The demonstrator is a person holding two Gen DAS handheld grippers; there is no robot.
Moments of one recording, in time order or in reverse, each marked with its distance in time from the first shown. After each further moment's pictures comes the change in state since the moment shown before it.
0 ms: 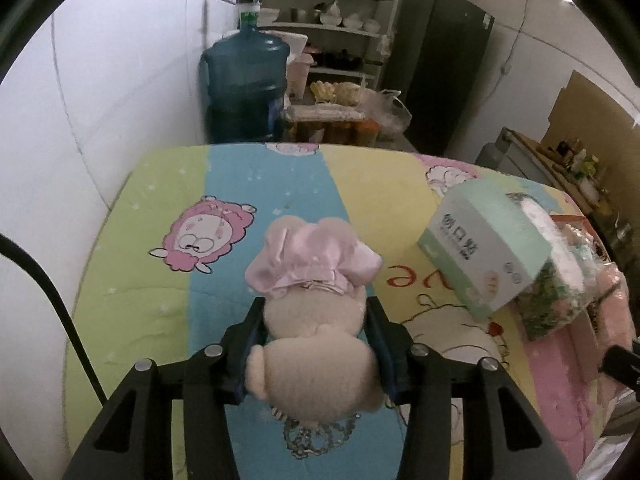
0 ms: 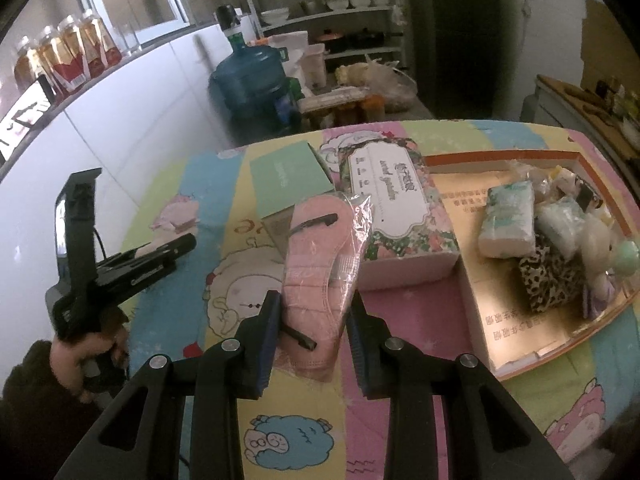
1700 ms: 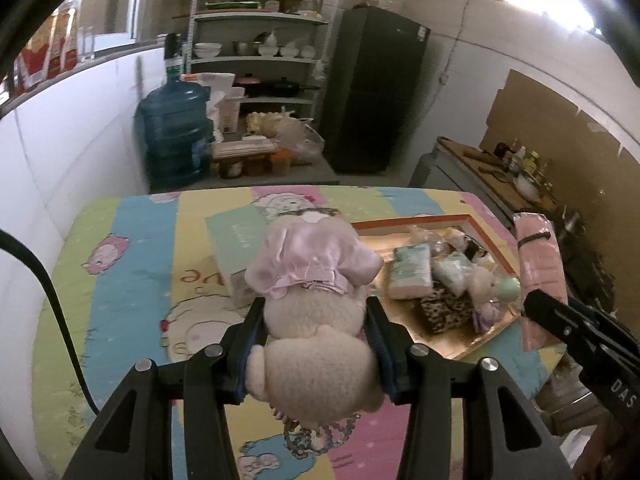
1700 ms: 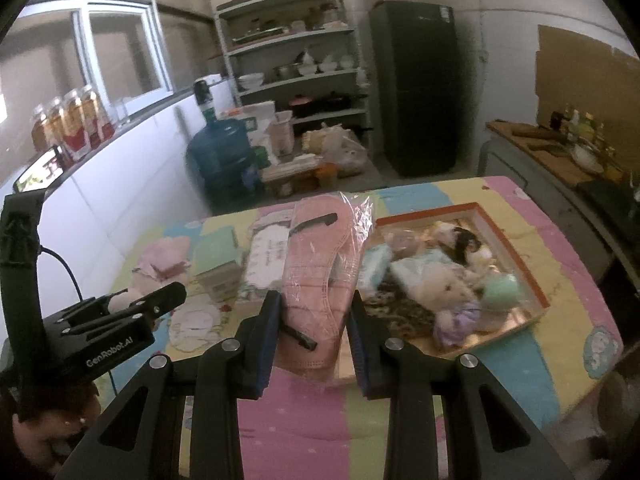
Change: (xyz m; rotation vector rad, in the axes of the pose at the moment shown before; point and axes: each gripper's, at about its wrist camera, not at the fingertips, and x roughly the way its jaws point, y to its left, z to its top) left arm -0.108 -0.194 -0.015 0.073 -0.077 -0.136; right arm -0.136 -0.113 -0.008 0.030 -0.222 -0.092
